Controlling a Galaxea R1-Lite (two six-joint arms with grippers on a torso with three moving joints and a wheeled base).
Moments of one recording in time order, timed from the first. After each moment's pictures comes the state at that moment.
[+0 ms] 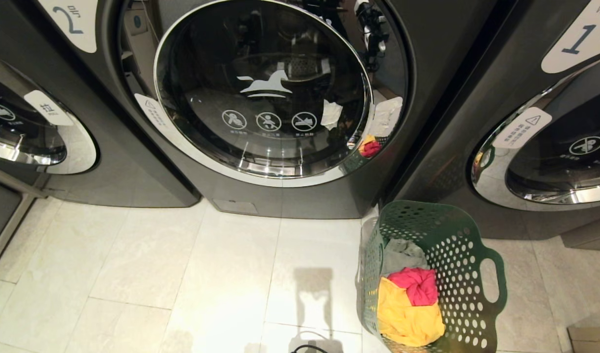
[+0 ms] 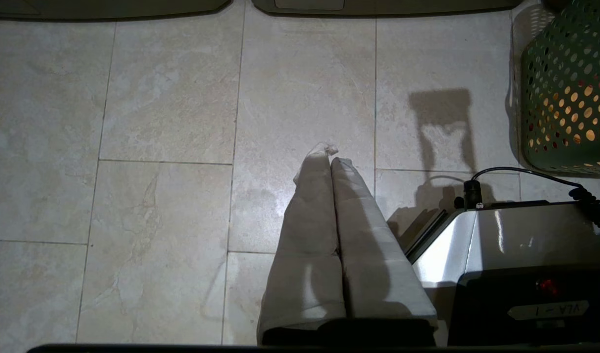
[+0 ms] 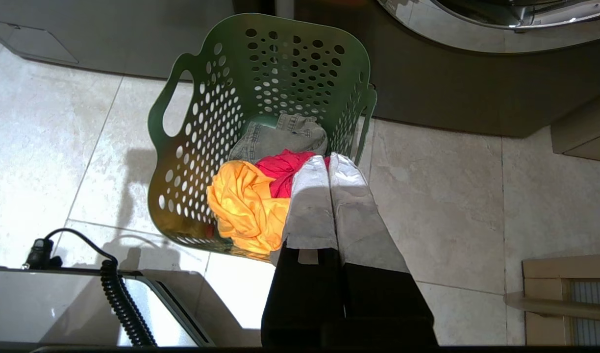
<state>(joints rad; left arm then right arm) 0.00 0.00 -0.13 0.34 -0.02 0.09 0.01 0.00 0.00 0.00 0.00 -0.06</state>
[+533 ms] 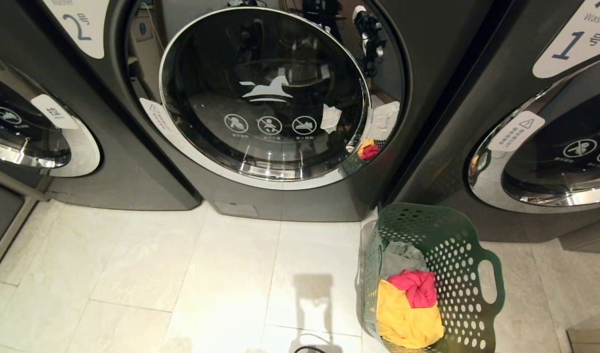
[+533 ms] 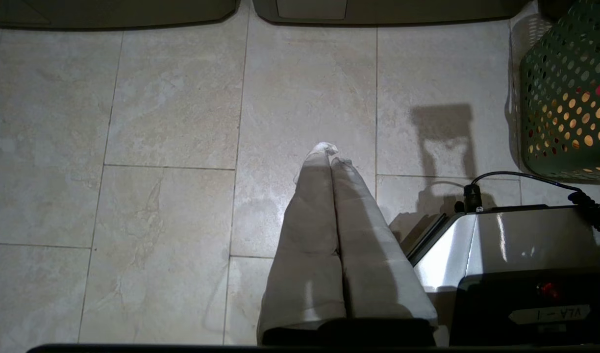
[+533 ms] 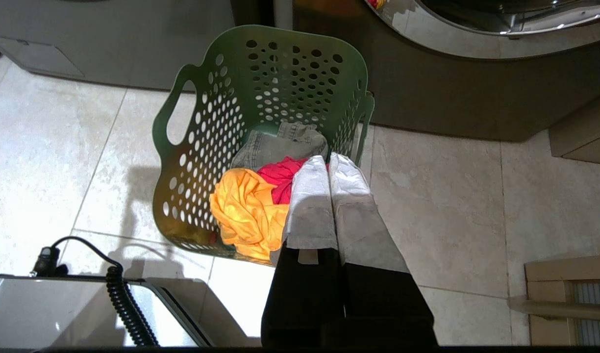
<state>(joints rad) 0.00 0.00 -0.13 0.34 -0.01 0.09 0.00 0.00 0.00 0.00 0.00 -0.04</state>
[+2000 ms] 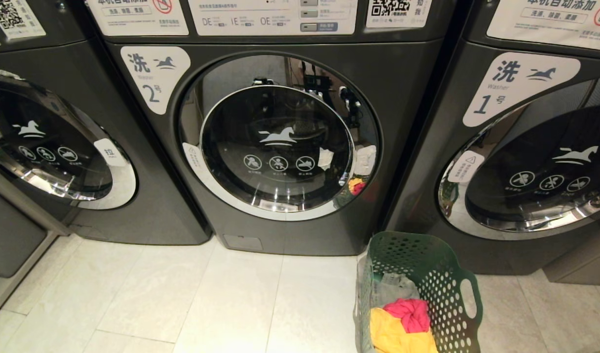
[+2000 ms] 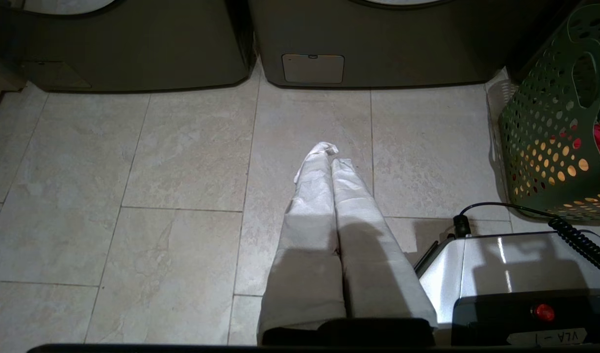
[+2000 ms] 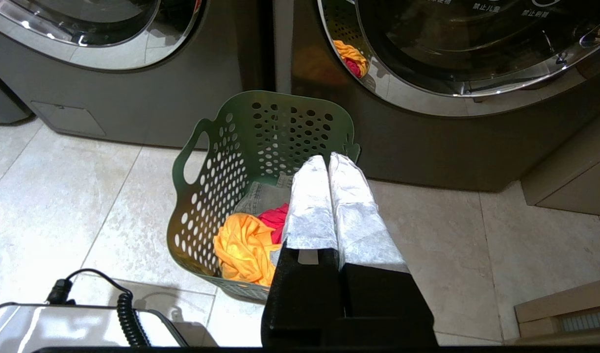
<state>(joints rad) 0.00 0.00 -0.13 0.34 -0.02 0.09 0.00 0.00 0.00 0.00 0.00 -0.04</state>
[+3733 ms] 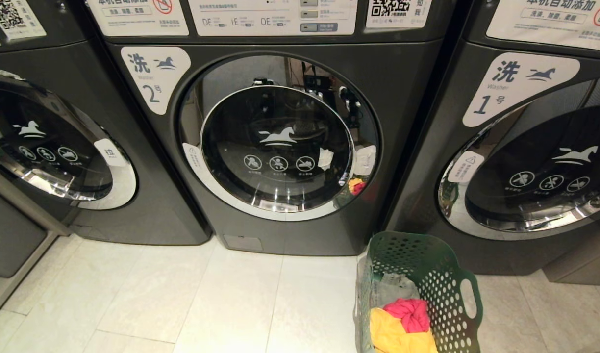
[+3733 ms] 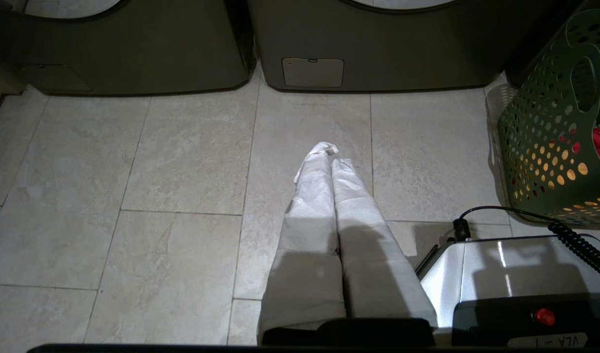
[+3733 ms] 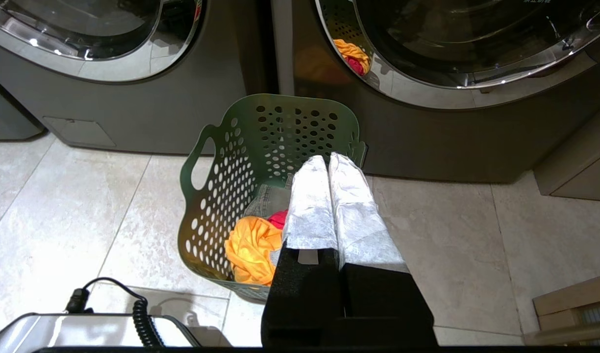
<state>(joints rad) 0.00 0.00 -0.12 0.32 -0.02 0.09 0.00 0.00 0.00 0.00 0.00 0.01</state>
